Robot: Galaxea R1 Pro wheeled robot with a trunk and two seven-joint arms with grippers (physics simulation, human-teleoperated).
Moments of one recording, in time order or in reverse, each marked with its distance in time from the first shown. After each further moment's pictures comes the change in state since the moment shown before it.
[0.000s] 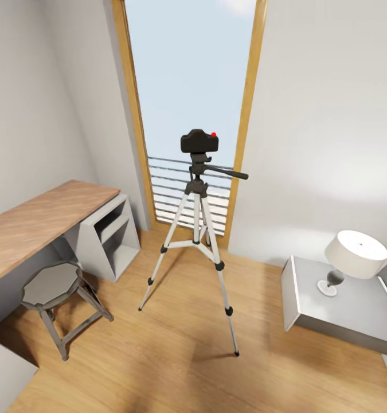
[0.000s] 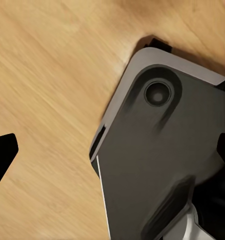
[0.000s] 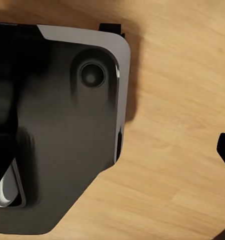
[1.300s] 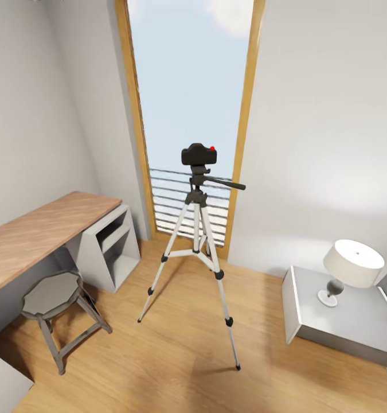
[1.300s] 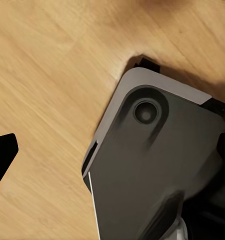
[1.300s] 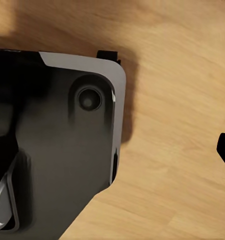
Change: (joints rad) left arm 0.000 0.000 0.001 -0.001 -0.001 0.001 0.000; right arm 0.025 -0.003 -0.001 -0.001 0.000 -0.062 -0.006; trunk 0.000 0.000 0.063
